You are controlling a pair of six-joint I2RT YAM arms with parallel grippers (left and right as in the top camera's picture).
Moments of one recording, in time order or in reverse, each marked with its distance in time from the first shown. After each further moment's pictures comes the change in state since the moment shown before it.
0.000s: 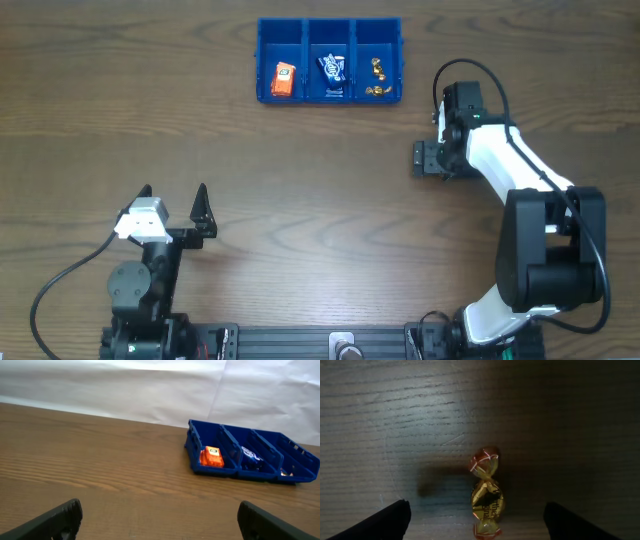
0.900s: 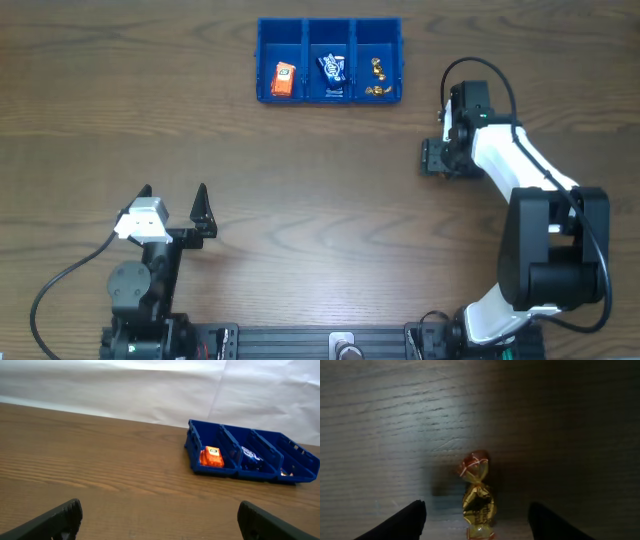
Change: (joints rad) left arm 0.000 0.000 0.000 0.000 0.000 0.000; right arm -0.029 0.003 0.000 0.010 -0.030 0.016
